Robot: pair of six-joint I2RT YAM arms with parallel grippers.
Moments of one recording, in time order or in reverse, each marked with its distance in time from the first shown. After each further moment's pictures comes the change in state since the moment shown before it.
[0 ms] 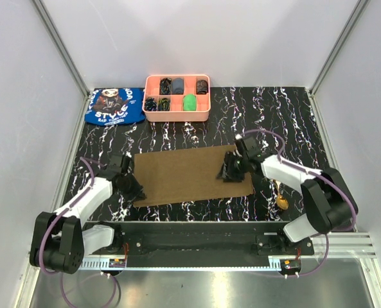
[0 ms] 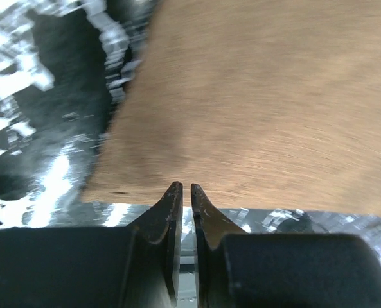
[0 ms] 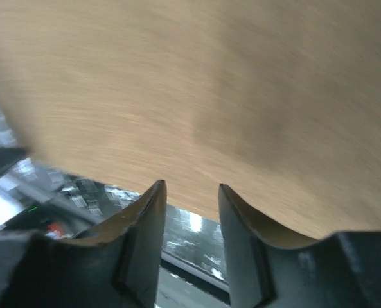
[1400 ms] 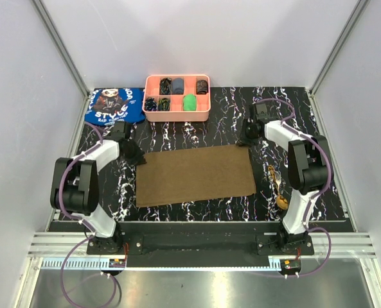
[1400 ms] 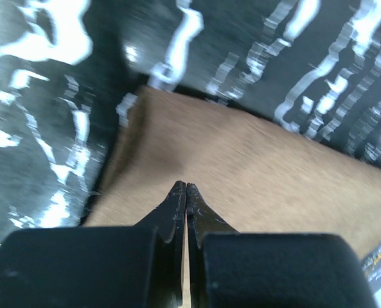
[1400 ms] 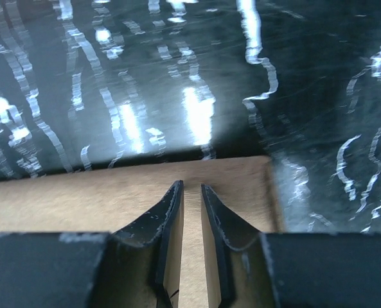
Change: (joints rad) left arm 0.073 0.490 0.406 0.199 -0.047 0.076; right arm -0.272 0.375 0.464 -0.134 0.196 -0.216
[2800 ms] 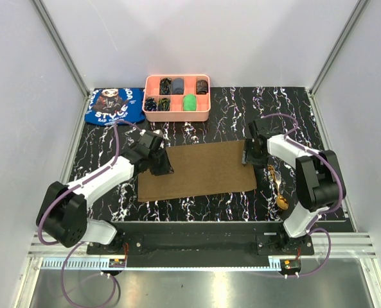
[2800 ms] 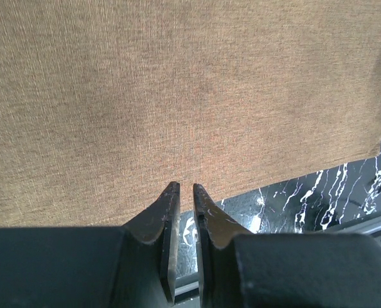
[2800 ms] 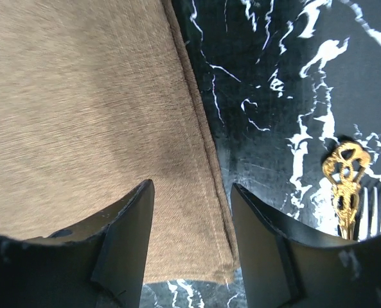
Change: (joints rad) left arm -0.428 -0.255 -0.065 -0.029 -0.038 0.050; right arm 0.039 -0.214 -0.254 -0.155 0.204 -0.056
